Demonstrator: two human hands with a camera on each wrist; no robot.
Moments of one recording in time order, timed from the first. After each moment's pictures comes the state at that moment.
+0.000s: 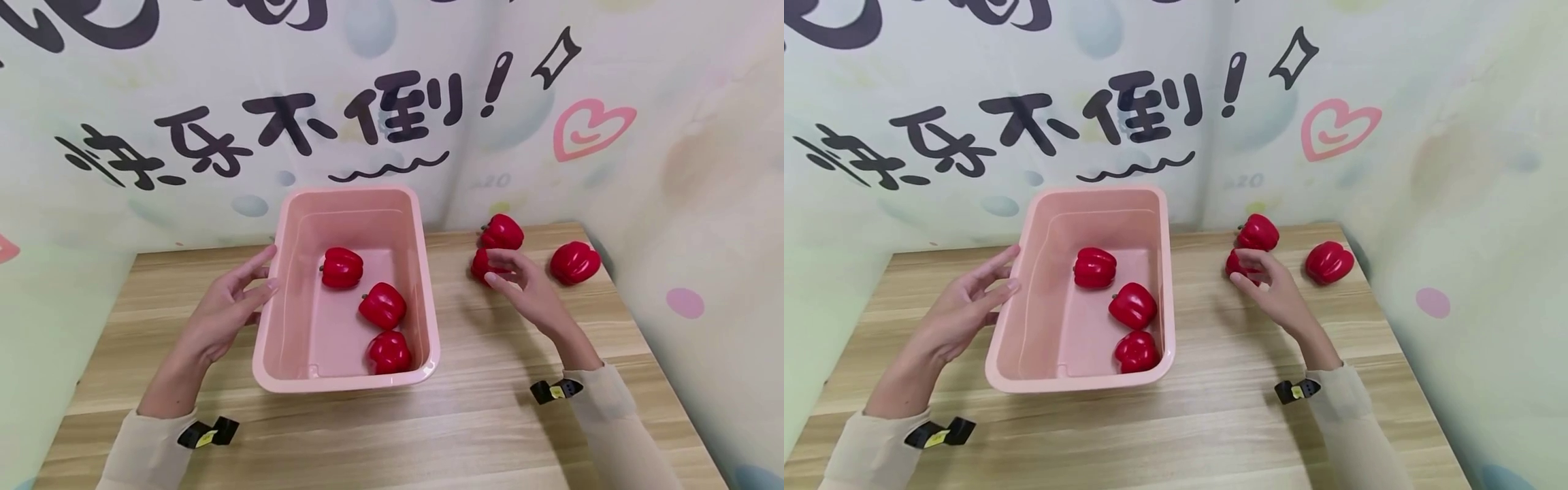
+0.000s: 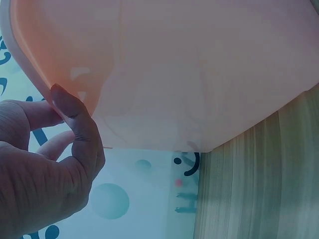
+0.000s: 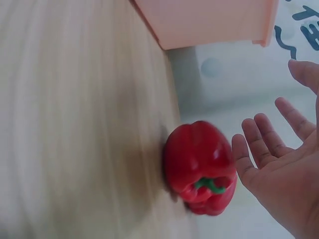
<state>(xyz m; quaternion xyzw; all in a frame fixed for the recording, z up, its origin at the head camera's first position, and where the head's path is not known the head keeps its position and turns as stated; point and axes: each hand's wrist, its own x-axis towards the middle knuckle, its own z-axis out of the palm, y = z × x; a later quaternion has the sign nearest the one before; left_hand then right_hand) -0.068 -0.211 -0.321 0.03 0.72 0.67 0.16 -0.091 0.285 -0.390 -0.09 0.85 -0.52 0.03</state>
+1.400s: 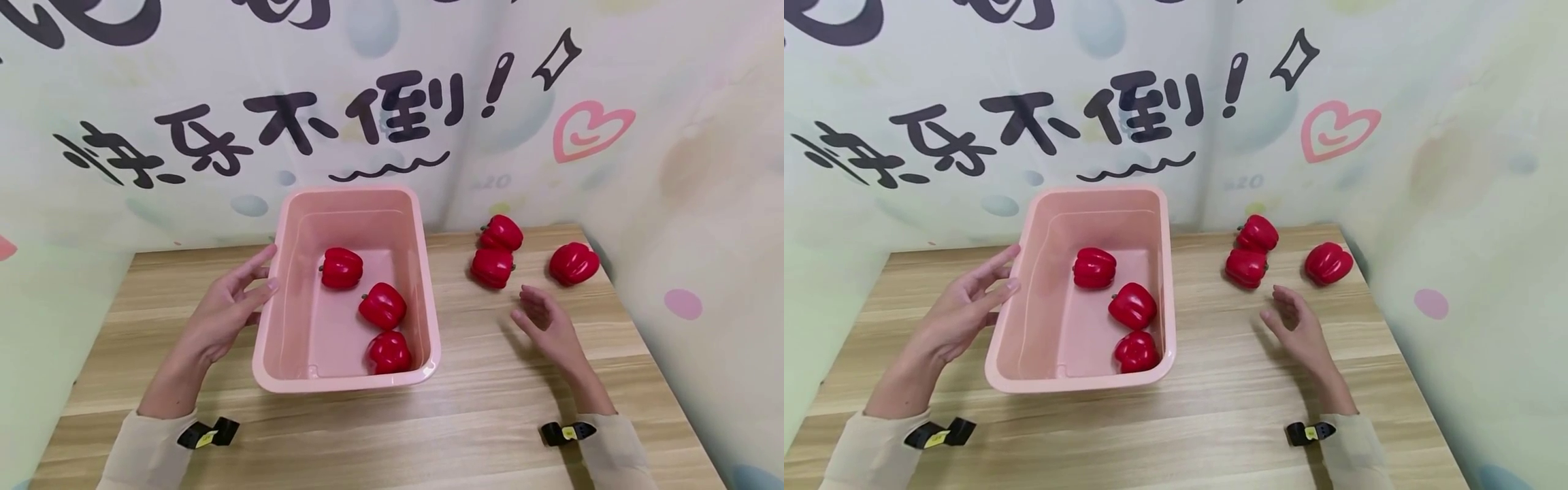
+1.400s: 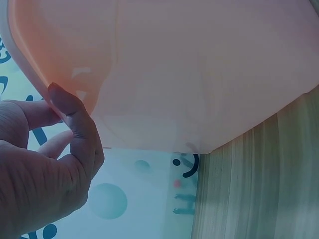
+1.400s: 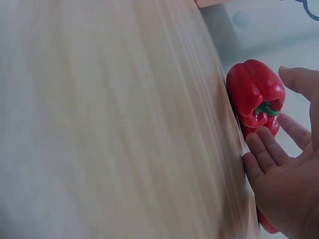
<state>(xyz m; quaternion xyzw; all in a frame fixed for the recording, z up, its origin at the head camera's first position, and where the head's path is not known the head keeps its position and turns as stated) -0.069 -0.210 -0.324 0.03 0.71 0.69 0.17 -0.036 0.324 -0.450 0.01 0.87 -0.50 0.00</state>
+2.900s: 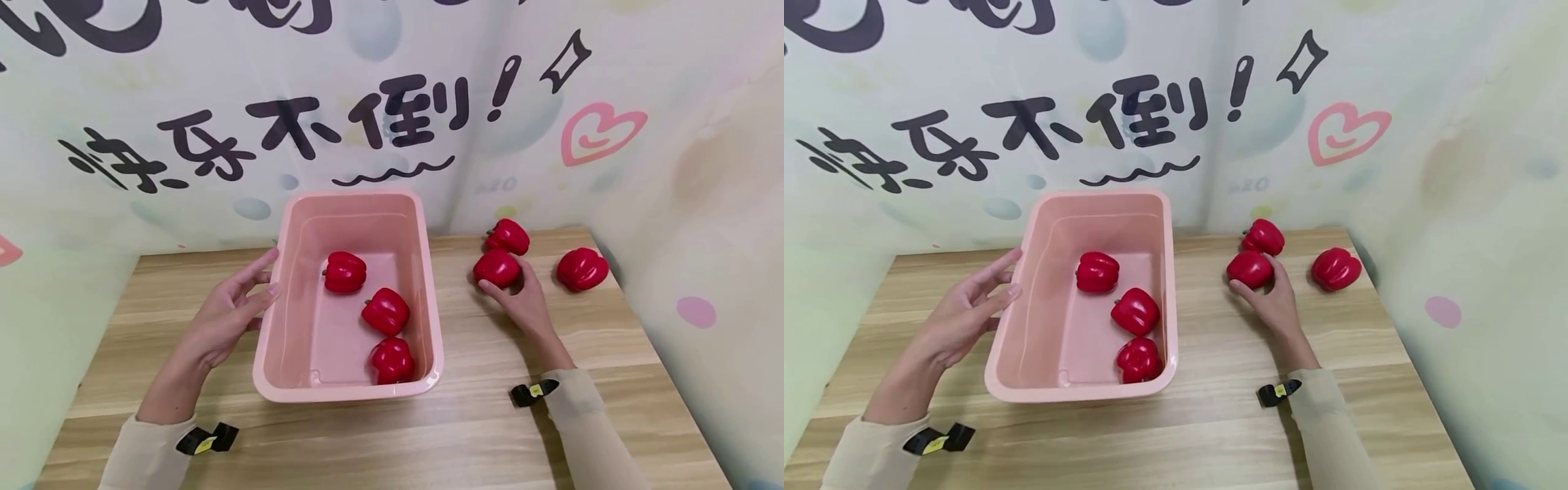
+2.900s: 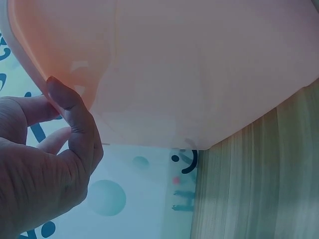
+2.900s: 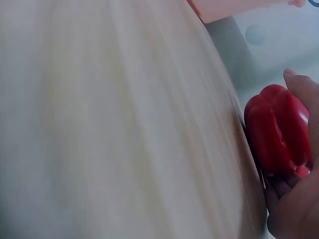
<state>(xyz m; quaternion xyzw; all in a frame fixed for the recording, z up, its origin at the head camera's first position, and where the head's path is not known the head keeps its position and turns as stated) -0.069 -0.212 -0.324 0.04 0.70 0.69 0.17 -0.113 0.284 -0.460 0.08 0.85 -0.52 -0.01</state>
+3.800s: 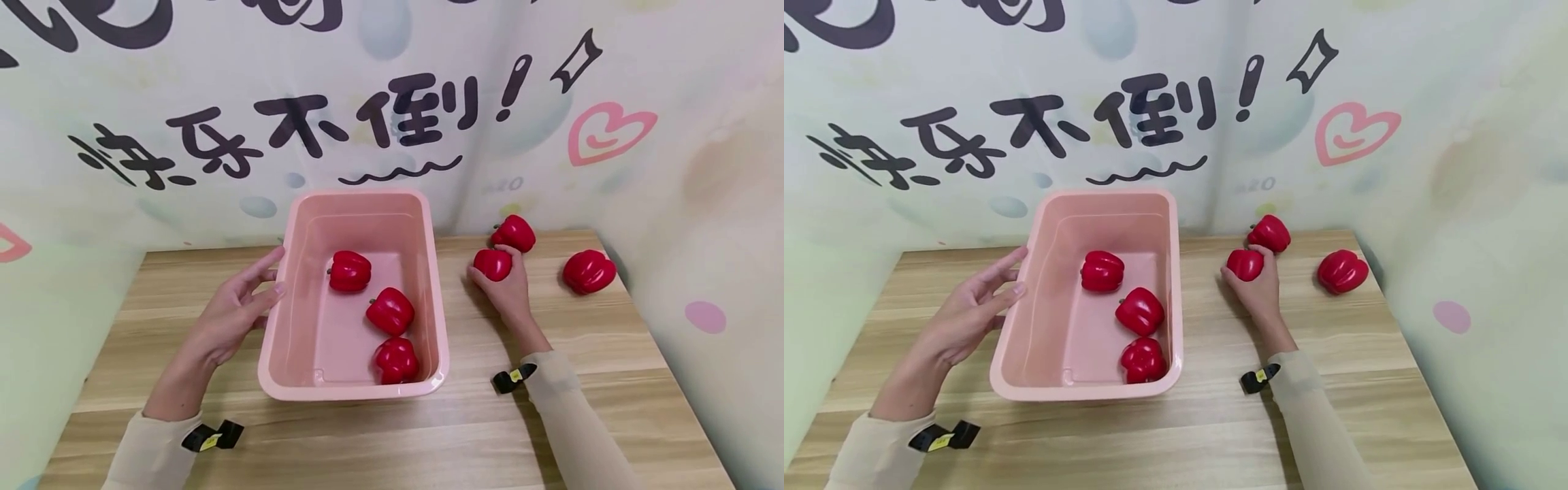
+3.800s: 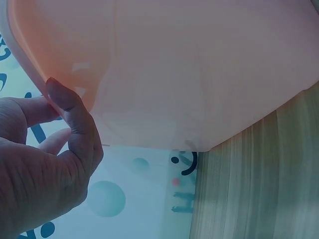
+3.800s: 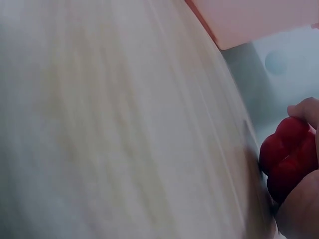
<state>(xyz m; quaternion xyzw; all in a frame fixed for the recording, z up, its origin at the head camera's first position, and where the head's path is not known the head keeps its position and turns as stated) -0.068 -0.211 -0.323 0.03 0.70 0.70 0.17 -0.142 0.243 -0.463 0.11 0.82 -0.56 -0.07</state>
